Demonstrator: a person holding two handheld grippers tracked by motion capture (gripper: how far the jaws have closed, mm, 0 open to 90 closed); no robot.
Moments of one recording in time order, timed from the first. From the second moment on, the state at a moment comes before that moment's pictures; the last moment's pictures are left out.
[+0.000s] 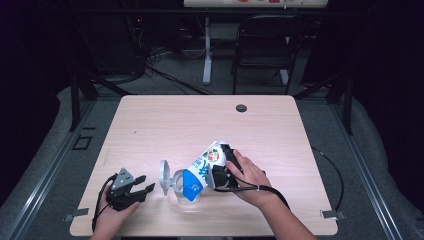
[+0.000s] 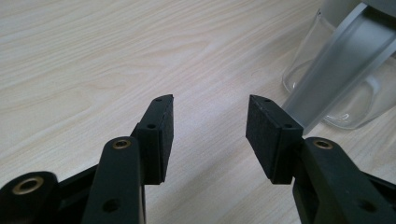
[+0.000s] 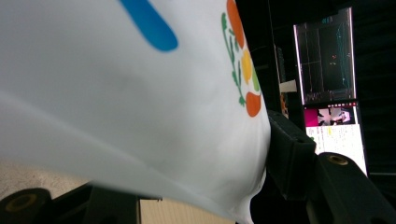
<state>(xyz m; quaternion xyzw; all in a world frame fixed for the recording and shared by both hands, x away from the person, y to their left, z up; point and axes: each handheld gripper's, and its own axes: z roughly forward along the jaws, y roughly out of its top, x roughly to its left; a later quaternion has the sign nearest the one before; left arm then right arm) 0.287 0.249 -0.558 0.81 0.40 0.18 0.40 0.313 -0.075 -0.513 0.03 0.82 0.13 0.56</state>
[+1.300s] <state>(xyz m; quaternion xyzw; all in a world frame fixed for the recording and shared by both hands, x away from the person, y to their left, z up) 0.288 0.250 -0.558 0.81 0.40 0.18 0.40 0.312 -0.072 -0.508 0.01 0.82 0.11 0.57</state>
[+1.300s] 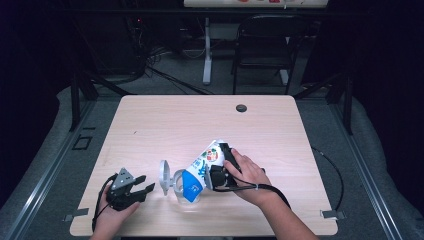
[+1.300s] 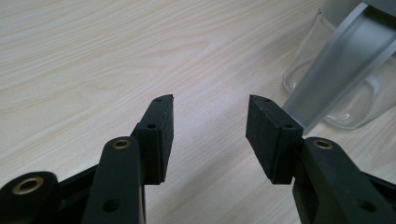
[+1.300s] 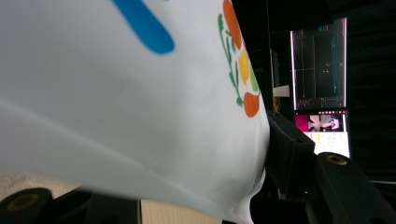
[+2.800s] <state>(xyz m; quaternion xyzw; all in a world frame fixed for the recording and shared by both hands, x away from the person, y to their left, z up) 0.288 0.250 -0.558 0.81 0.40 0.18 0.40 0.313 -0.068 -0.502 -0.02 0.81 0.09 0.57</state>
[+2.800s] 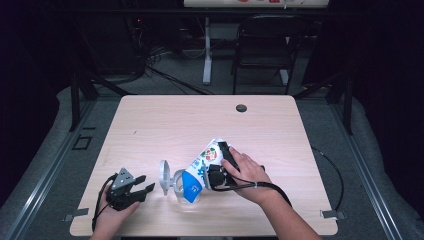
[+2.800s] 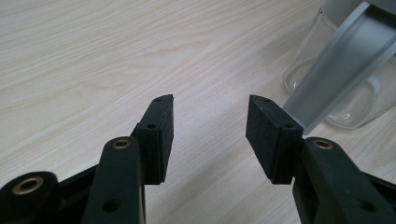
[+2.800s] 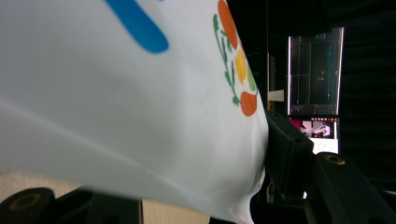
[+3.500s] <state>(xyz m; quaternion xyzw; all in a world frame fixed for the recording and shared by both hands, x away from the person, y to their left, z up) 0.288 0.250 -0.558 0.81 0.40 0.18 0.40 0.314 -0.067 -0.500 -0.02 0.81 0.08 0.57</state>
